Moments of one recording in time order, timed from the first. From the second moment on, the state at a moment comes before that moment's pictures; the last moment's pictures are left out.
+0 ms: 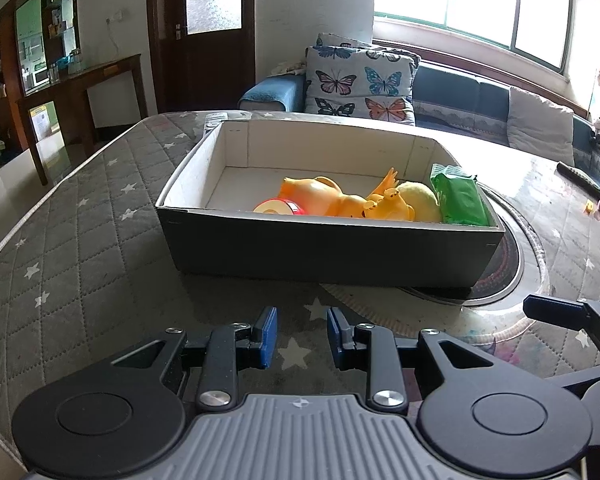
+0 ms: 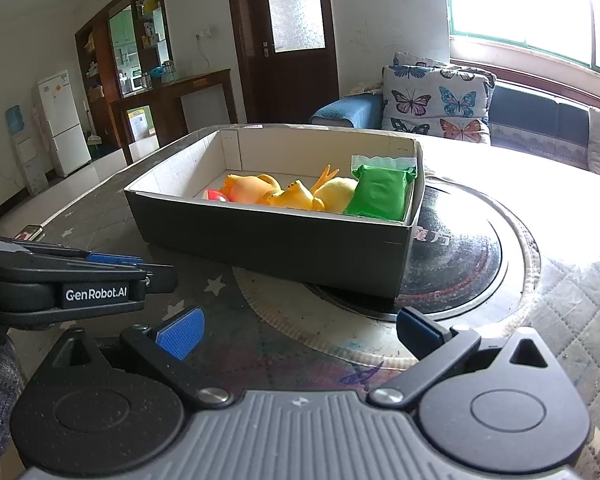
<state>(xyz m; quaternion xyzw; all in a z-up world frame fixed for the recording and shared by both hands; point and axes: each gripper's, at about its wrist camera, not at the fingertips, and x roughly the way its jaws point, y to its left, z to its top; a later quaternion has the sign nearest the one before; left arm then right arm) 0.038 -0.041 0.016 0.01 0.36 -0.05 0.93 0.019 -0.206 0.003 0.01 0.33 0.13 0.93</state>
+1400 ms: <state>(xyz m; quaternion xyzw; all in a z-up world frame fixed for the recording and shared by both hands) 0.078 -0.051 0.015 0.03 0.38 -0.05 0.92 0.056 -0.201 0.003 0.00 0.35 0.11 0.93</state>
